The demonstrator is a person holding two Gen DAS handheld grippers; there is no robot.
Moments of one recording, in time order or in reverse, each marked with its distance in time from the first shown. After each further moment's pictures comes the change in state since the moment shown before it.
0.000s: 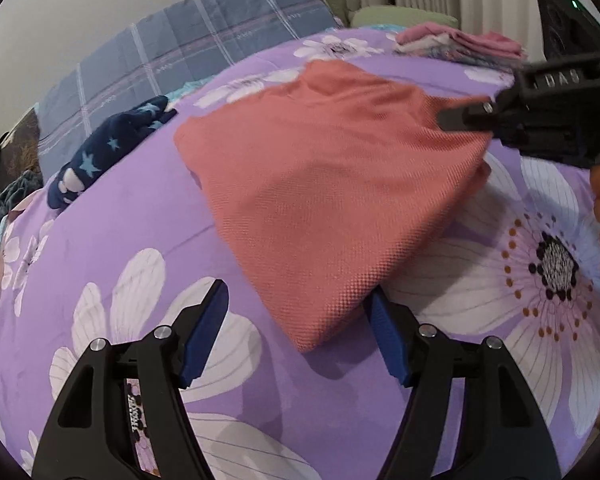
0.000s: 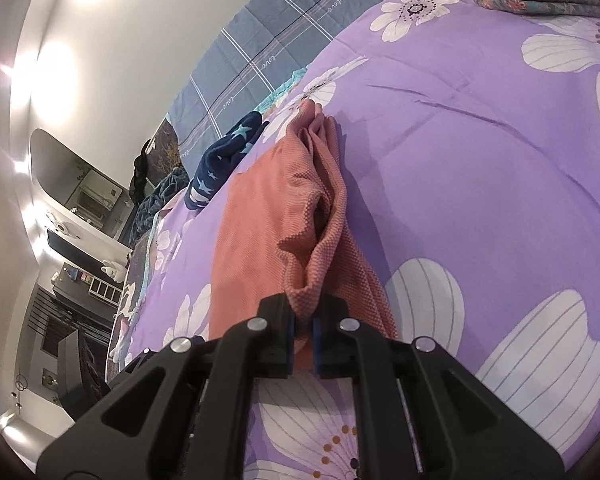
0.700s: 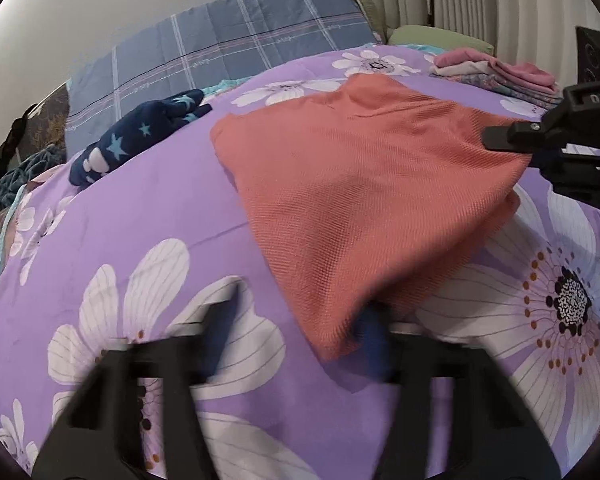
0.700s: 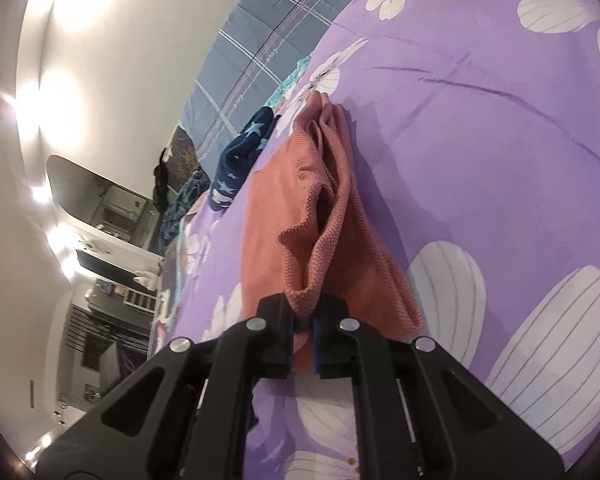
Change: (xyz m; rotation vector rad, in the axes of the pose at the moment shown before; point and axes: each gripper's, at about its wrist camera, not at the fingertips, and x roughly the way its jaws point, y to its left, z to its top) left arm 0.001 0.011 -0.004 -0.124 -0.021 0.061; right arm 0.001 -0.009 0.008 0.121 0.063 0.129
